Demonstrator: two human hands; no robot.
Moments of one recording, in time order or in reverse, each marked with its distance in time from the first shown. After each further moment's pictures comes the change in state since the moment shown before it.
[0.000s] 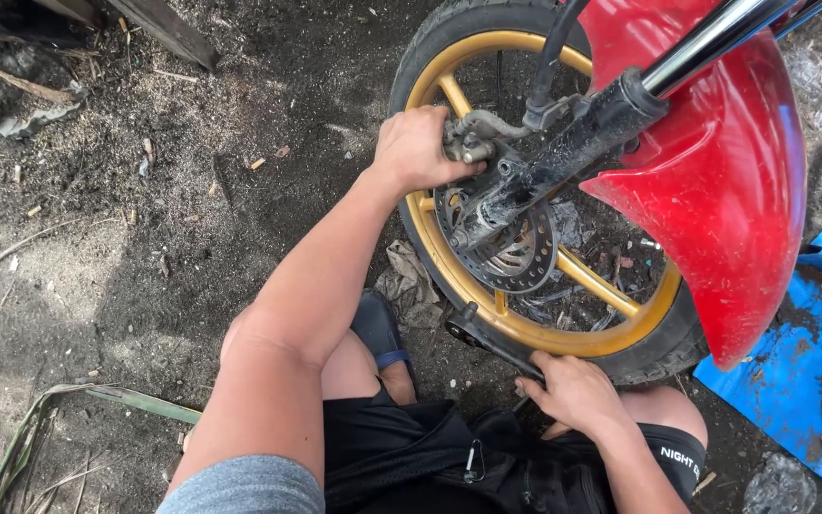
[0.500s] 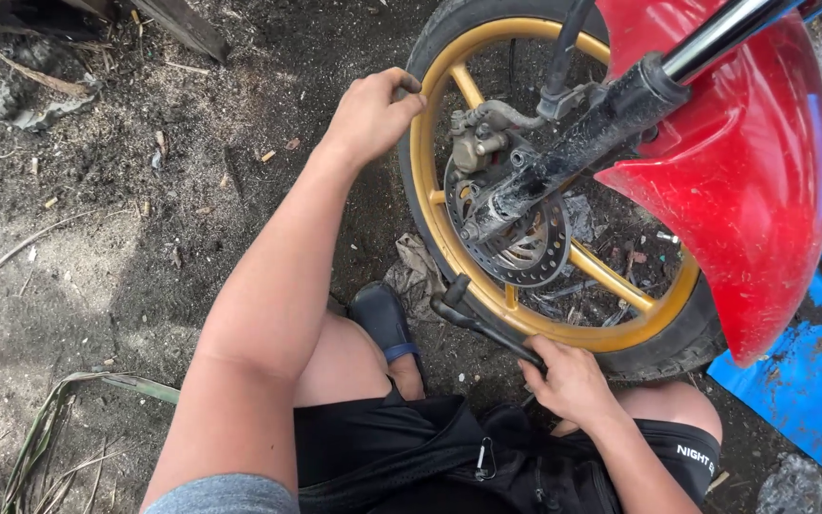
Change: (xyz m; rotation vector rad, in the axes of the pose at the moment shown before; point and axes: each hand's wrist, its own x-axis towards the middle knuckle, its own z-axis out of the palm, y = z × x) left_hand -0.031 -0.029 -0.072 -0.400 0.048 -0.208; right_hand 0.025 0.007 0.042 0.236 0.443 -0.285
